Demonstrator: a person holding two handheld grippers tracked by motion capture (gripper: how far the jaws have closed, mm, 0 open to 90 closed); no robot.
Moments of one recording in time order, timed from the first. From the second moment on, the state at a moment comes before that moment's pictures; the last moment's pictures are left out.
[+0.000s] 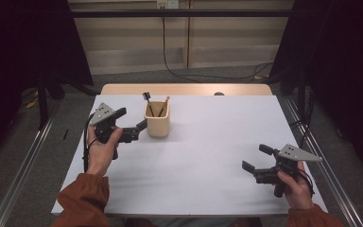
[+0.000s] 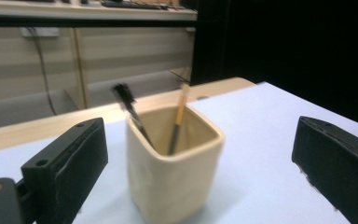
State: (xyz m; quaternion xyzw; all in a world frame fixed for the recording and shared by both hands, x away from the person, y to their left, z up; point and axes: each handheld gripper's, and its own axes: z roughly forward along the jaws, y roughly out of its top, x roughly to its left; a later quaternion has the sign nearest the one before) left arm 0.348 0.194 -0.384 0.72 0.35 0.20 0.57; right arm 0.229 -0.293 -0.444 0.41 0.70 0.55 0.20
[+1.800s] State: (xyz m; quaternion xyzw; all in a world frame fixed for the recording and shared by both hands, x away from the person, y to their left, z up) left arm 0.229 0.242 -0.423 0.70 0.38 0.23 0.55; right arm 0.226 -0.298 -0.445 0.42 0.70 0.55 0.20
